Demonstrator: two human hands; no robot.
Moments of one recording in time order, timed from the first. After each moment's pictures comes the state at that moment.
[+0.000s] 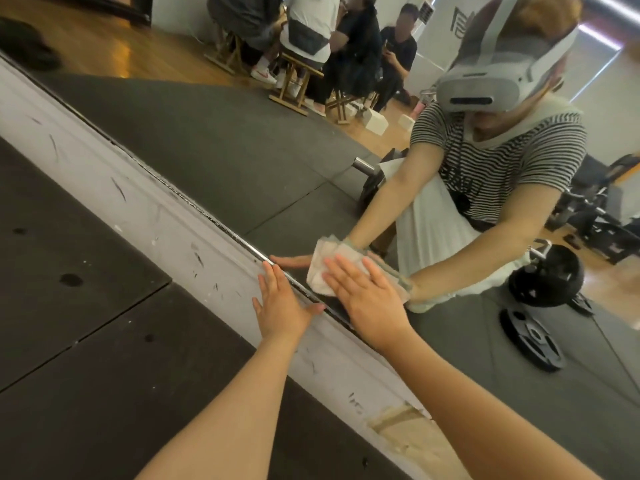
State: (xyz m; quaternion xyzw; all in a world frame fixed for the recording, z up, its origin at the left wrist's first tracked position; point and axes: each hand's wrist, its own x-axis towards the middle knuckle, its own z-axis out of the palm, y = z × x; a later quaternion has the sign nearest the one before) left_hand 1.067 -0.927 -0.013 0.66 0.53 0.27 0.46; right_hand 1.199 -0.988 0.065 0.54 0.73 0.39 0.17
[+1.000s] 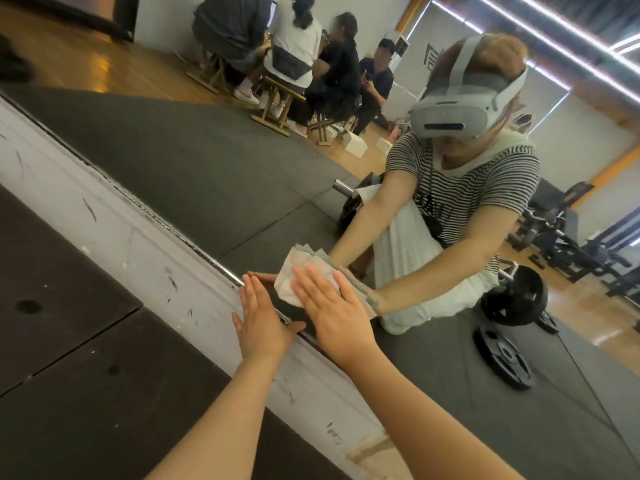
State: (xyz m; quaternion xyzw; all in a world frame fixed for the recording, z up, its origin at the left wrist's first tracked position) left_hand 1.069 -0.921 0.005 0.64 0.52 0.32 0.46; right_hand 1.178 -0.969 0.071 0.56 0.70 0.42 0.17
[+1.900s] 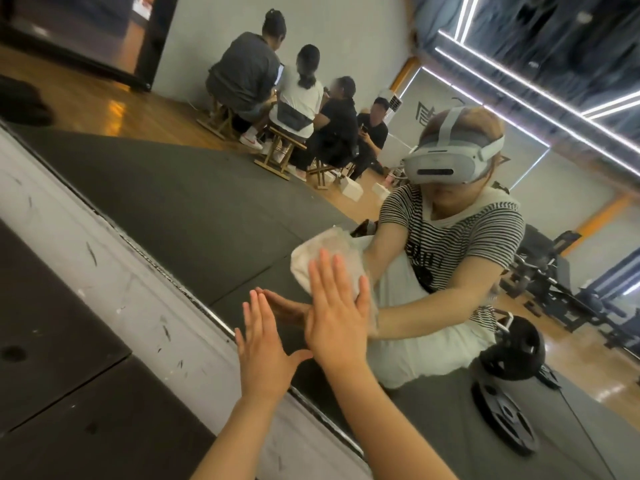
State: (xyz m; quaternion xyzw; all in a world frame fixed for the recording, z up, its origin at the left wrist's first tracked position) left_hand 1.068 -0.900 0.038 0.66 0.48 0.41 0.41; right_hand 1.144 -0.921 0.128 0.64 0.62 0.44 -0.04
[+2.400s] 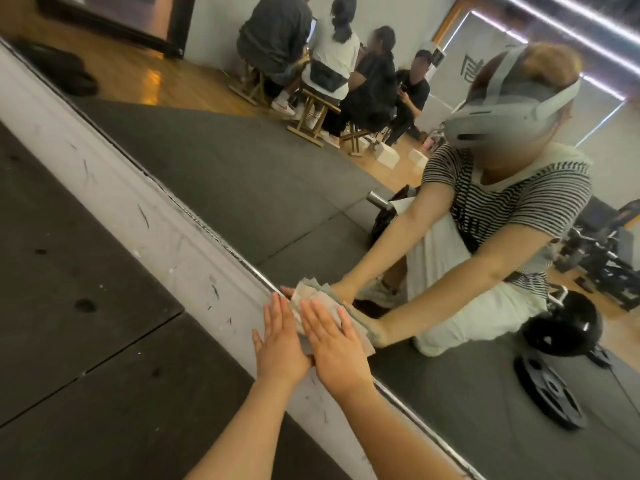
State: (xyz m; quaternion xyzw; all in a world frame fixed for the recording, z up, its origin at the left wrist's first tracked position) left_hand 1.044 -0.904 -0.025 0.71 0.51 0.23 0.42; right_hand 1.151 -0.946 -0.006 0.63 0.69 0.32 0.15
